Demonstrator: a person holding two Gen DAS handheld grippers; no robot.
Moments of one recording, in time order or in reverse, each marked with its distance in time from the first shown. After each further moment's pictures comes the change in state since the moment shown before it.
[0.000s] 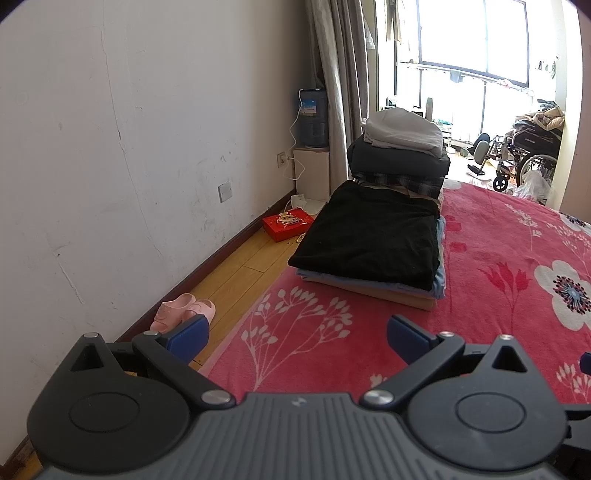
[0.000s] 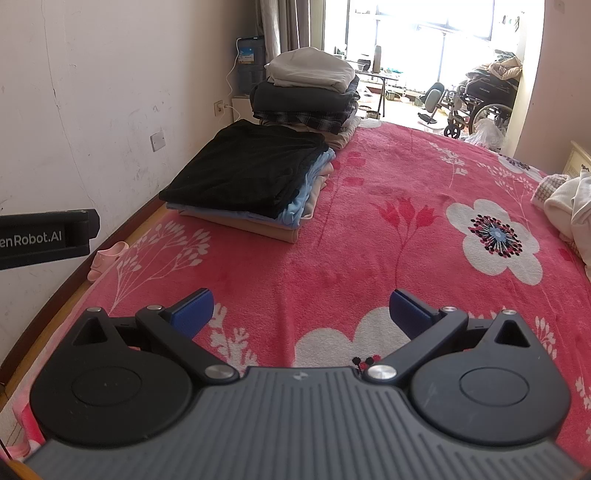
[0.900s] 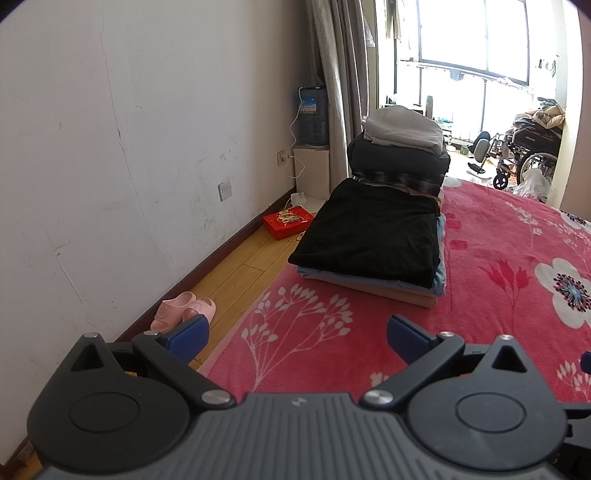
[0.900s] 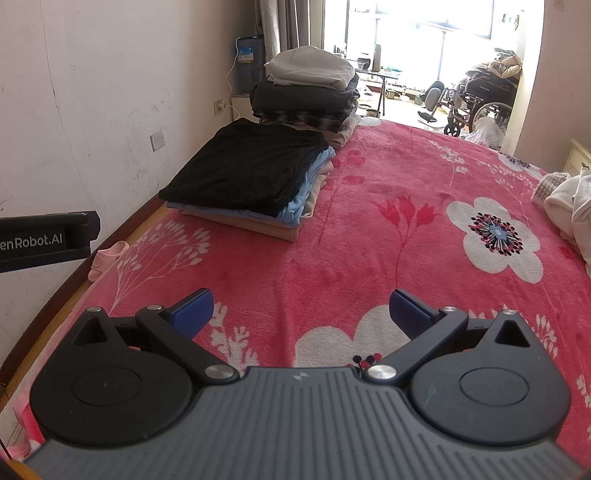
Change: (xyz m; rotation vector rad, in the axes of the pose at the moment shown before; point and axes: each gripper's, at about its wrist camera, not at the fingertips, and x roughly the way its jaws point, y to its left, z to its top) left arm 0.001 0.000 -0.001 0.001 0.004 0.001; right arm 0.000 0.001 -0.001 0.006 0.004 -0.002
